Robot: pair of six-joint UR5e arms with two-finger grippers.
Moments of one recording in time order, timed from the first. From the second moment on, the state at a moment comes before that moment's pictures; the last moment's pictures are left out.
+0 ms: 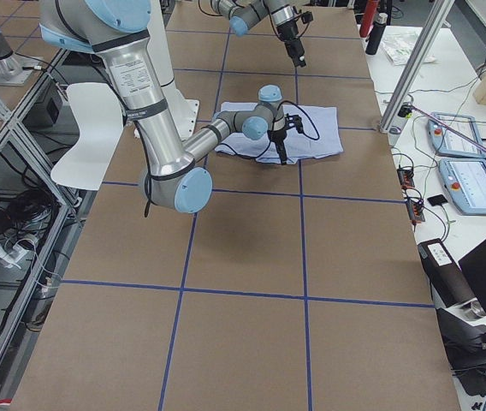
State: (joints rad) left arm -0.70 -2.30 -1.73 -1.99 -1.76 -1.56; right arm 0.62 -1.10 1.60 -1.34 1.76 0.91
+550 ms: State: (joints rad) left arm -0.70 -2.30 -1.73 -1.99 -1.76 -1.56; right arm 0.63 -1.10 1.60 -1.40 1.76 0.90
